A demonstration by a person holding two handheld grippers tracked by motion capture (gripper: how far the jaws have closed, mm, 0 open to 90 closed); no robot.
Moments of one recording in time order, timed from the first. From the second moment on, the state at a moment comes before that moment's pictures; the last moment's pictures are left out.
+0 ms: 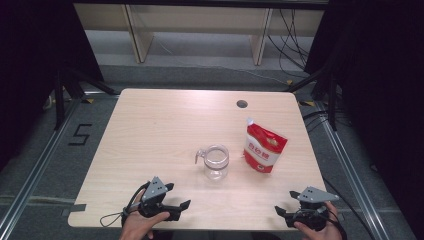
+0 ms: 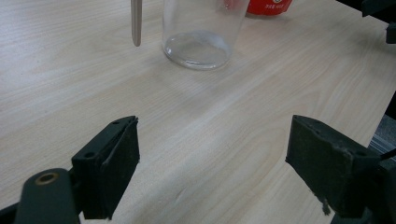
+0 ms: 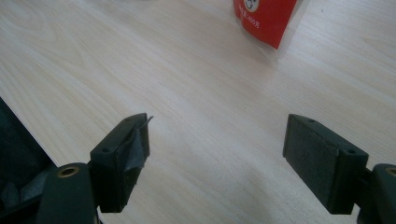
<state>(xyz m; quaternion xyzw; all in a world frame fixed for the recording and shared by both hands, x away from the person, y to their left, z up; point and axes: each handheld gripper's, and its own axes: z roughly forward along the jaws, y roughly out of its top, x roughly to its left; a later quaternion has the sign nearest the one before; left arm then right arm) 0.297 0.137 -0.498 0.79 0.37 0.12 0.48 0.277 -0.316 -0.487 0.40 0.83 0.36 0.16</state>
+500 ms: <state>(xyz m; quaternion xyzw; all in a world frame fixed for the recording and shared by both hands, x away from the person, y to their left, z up) 0.309 0.155 -0.495 0.76 0.40 0.16 0.48 0.280 -0.322 -0.487 0.39 0.83 0.36 0.17</state>
